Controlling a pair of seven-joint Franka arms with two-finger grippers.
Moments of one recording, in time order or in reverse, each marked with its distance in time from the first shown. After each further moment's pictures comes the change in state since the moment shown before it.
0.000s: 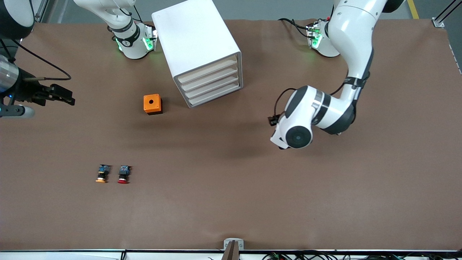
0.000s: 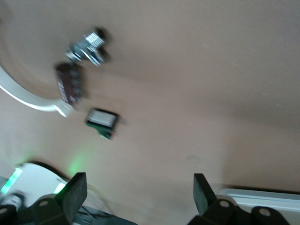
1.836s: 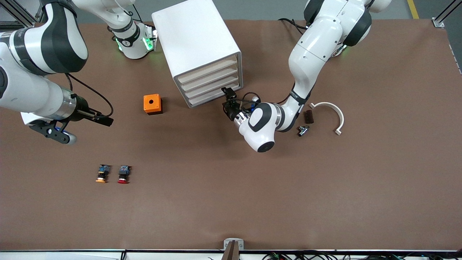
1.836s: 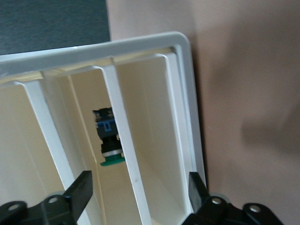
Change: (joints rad) left arm -0.096 0.340 -0.064 0.108 -0.777 0.062 -1.424; right arm 0.127 0.132 0.019 0.003 0.016 0.046 0.567
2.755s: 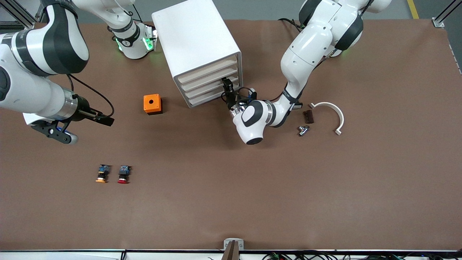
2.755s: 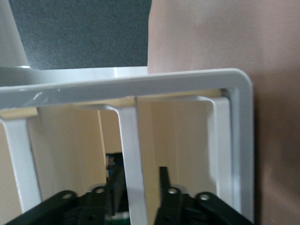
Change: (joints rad) left arm -0.041 0.056 -0.040 -0.025 -0.003 -0.112 -0.045; right arm 0.000 0.000 0.000 -0.012 0.000 0.001 0.001
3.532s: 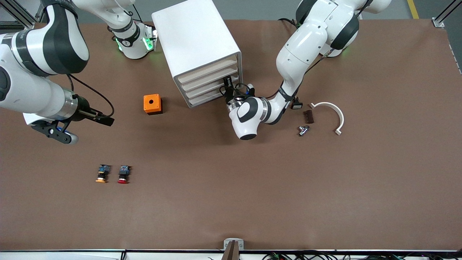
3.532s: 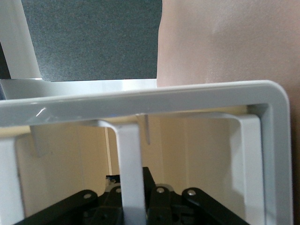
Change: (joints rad) left arm -0.024 0.007 0.006 -0.002 0.000 -0.039 -0.003; right arm 0.000 0.000 0.000 -0.001 0.000 0.000 0.000
